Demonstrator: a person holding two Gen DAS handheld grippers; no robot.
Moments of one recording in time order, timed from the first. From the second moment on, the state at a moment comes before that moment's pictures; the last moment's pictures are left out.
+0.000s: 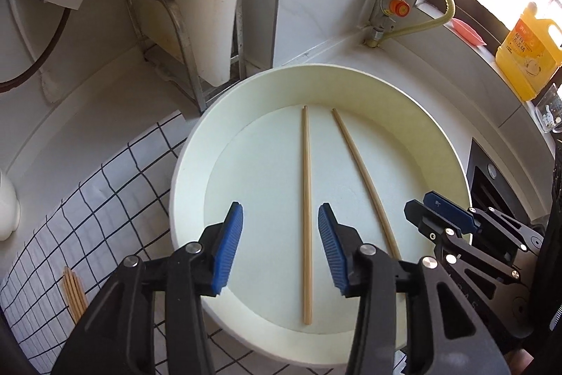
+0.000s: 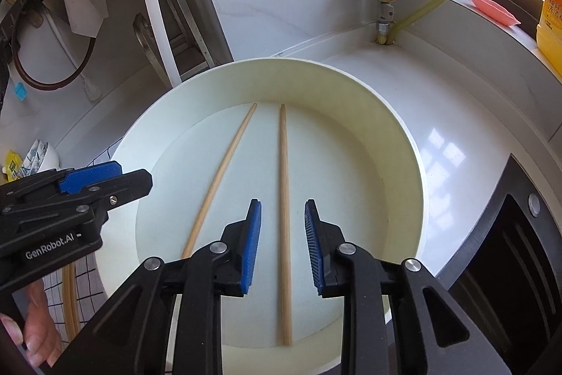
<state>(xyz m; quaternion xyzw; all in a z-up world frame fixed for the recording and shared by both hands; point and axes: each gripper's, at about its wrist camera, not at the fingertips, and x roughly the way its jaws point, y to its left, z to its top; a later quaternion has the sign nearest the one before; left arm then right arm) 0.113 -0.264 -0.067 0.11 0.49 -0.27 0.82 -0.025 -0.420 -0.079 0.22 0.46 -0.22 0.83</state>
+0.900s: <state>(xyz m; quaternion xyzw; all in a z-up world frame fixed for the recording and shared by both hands) 0.055 -0.036 -0.067 0.10 0.51 -0.15 0.84 -0.004 -0.214 -0.053 0.14 0.49 -0.10 0.85</state>
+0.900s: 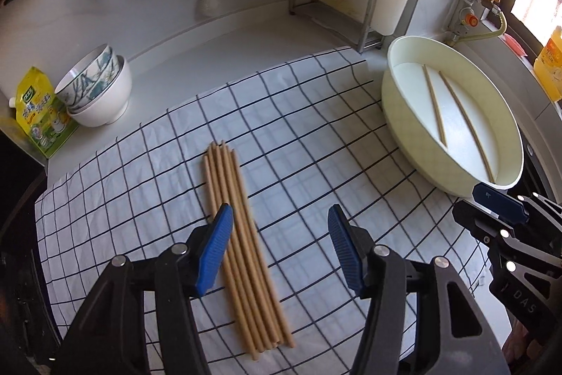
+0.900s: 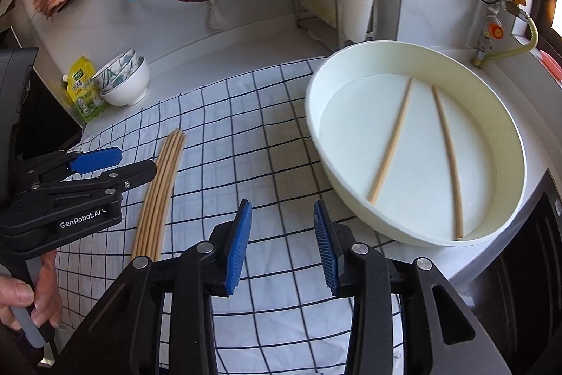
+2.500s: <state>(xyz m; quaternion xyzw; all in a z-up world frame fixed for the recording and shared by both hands) 0.051 0.110 -0.144 0.04 0.56 -0.10 0.82 0.066 -0.089 -0.149 0.11 0.56 -0.08 0.82</state>
